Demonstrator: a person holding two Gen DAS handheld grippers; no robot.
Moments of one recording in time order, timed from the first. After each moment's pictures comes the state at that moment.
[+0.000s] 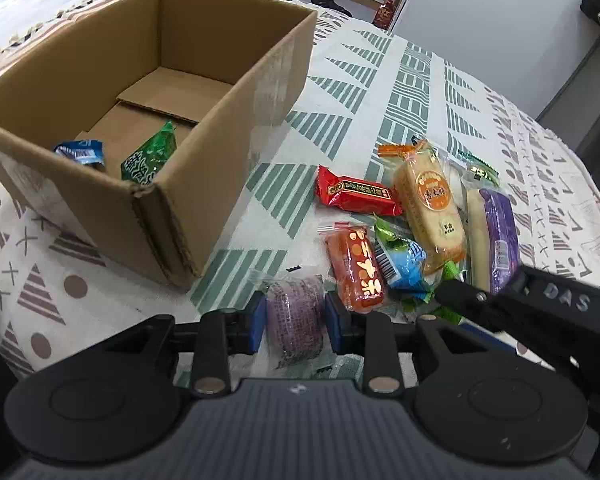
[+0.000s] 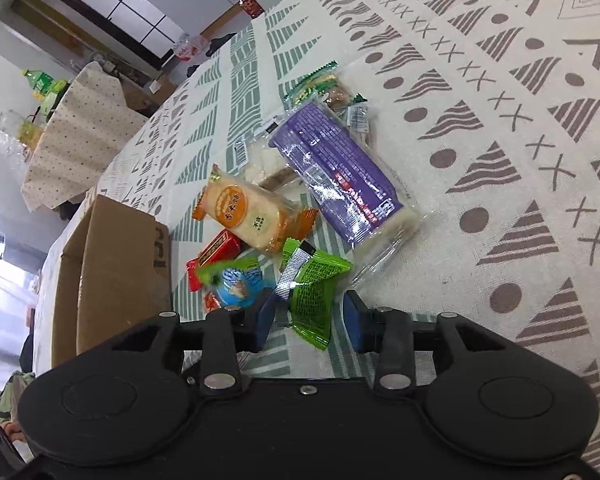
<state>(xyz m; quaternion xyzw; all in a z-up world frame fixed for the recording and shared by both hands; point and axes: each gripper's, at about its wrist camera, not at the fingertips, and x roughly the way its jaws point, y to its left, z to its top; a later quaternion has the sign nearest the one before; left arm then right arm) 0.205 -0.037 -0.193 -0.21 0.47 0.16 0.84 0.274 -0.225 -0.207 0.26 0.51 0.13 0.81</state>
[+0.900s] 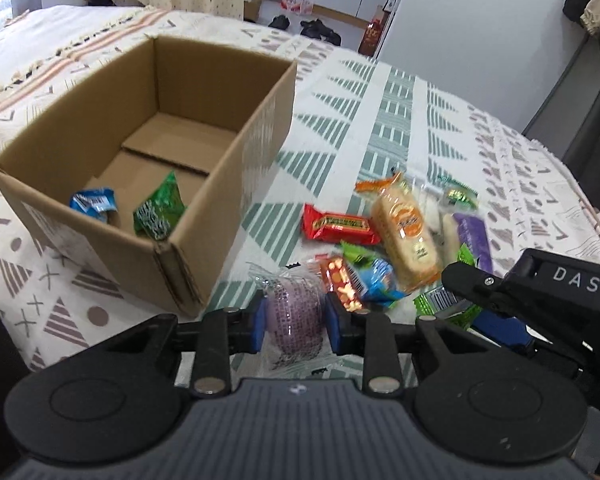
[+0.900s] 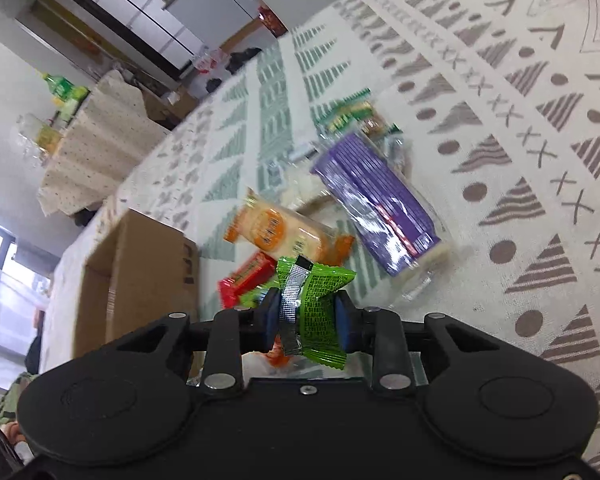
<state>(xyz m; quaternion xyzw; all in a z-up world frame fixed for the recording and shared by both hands) 0.196 -0.043 -0.155 -0.19 0.44 0.16 0.86 0.275 -0.218 -0.182 0.26 0.48 0.15 0.83</state>
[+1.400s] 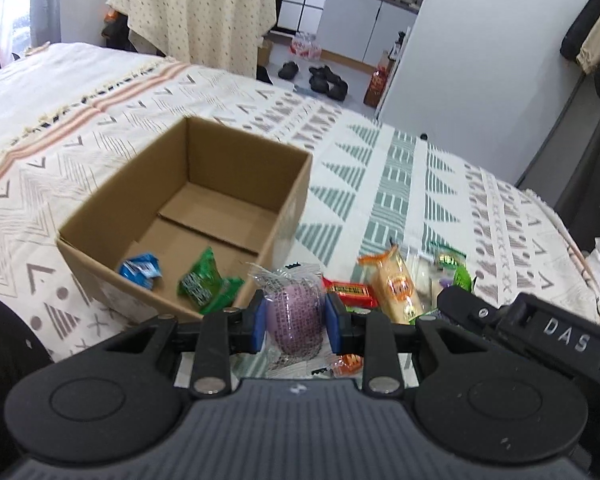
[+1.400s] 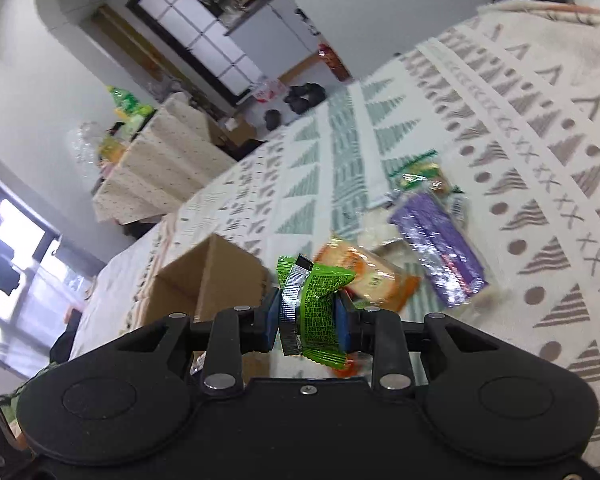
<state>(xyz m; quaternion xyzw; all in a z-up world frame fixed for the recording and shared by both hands) 0.178 -0.026 -0.099 -0.19 0.38 0.18 0.89 0.260 -0.212 -0.135 0.26 0.41 0.22 0.85</state>
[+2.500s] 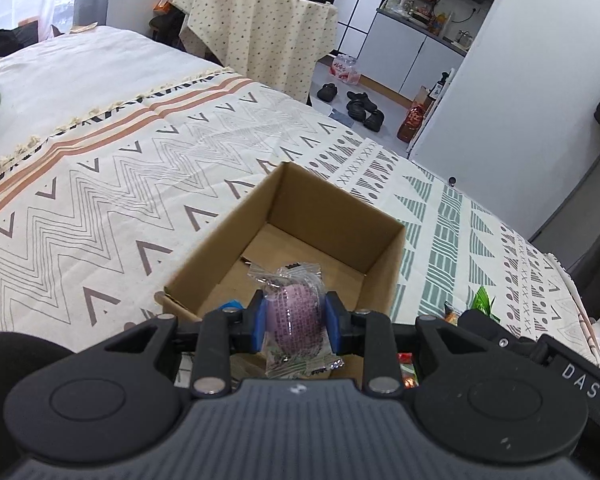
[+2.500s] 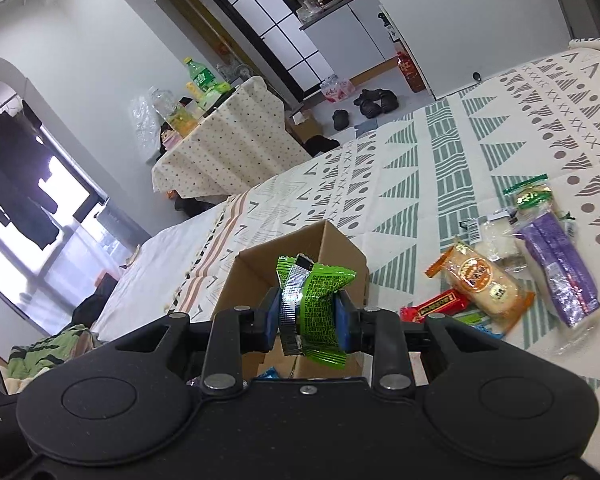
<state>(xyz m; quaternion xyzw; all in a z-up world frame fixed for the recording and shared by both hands) 0.155 0.072 -0.083 -0.25 0.35 0.22 0.88 0.250 -0.139 -0.111 0.21 0.37 0.30 0.85</state>
